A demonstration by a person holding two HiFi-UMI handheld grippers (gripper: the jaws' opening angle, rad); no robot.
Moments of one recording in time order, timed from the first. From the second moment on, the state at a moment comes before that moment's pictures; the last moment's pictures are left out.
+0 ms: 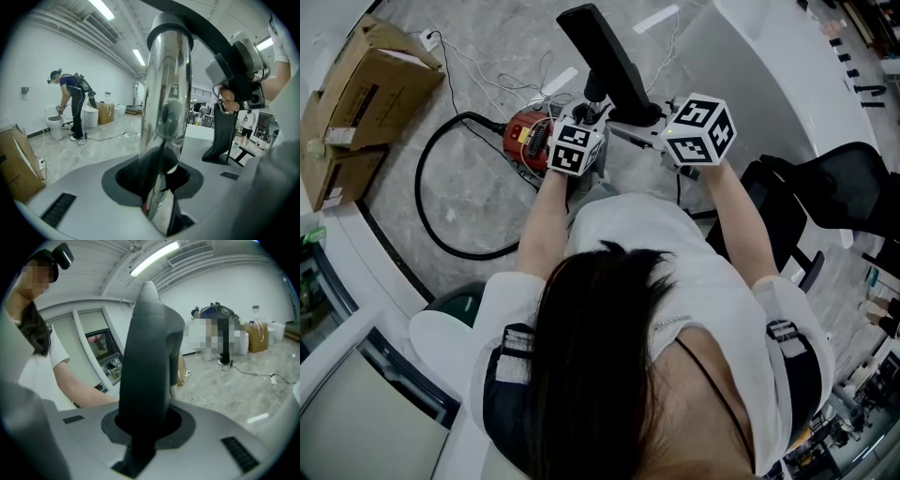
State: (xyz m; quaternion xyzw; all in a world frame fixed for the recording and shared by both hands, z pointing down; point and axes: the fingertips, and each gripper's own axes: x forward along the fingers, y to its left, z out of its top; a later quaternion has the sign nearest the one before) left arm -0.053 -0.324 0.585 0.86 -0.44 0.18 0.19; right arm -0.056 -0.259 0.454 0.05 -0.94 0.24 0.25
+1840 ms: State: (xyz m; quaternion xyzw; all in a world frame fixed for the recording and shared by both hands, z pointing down) left arm -0.041 -0.319 0.590 0.86 -0.42 0.22 0.18; right arm -0.035 -0.260 0.485 0.03 -0.91 0.05 0.40
